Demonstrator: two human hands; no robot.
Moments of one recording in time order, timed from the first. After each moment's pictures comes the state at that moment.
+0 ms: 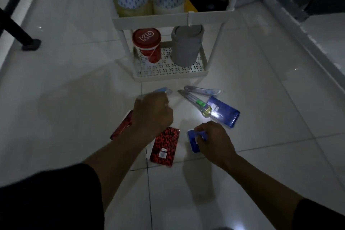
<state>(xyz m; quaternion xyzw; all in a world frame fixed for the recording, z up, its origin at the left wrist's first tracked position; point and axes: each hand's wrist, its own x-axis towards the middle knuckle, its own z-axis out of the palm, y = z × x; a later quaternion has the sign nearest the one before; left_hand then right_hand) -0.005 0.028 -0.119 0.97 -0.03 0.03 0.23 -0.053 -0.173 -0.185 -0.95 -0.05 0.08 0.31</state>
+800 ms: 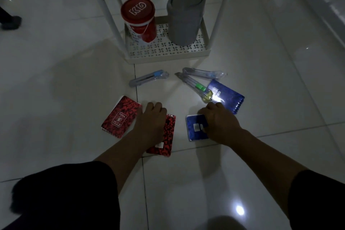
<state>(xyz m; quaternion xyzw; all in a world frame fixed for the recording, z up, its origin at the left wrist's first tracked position) -0.027 0.024 -0.210 0.97 -0.14 -0.21 -0.02 -0.015 -0.203 -0.221 -0.97 -0.18 0.16 0.05</state>
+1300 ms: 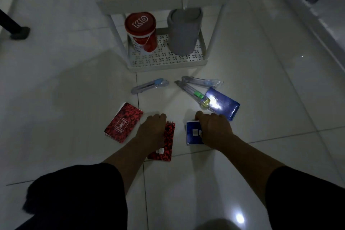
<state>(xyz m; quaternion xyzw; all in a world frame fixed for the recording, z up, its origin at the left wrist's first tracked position) -0.032 0.024 -0.209 0.96 -0.12 -0.21 0.11 -0.018 -0.192 -0.211 -0.97 -0.17 0.18 0.00</state>
